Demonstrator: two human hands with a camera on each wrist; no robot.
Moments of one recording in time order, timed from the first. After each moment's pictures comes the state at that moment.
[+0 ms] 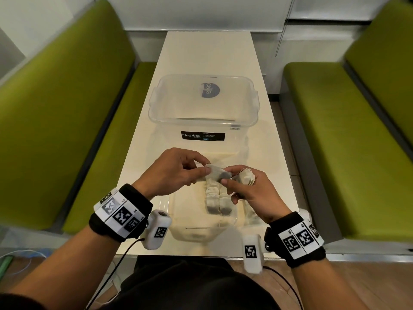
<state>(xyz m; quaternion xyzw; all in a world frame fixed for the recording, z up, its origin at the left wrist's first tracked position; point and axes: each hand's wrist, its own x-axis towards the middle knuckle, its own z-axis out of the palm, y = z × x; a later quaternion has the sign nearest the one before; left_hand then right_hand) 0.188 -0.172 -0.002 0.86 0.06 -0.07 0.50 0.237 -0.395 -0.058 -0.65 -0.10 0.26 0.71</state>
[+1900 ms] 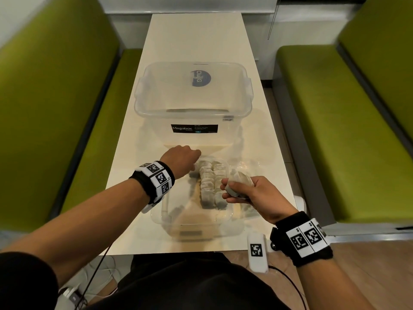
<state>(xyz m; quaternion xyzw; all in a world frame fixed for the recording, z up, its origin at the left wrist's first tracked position) 0.276 -0.162 -0.102 0.98 -0.06 -0.15 -0.05 0.240 -0.416 -0.079 -0.63 0.00 0.36 0.69</state>
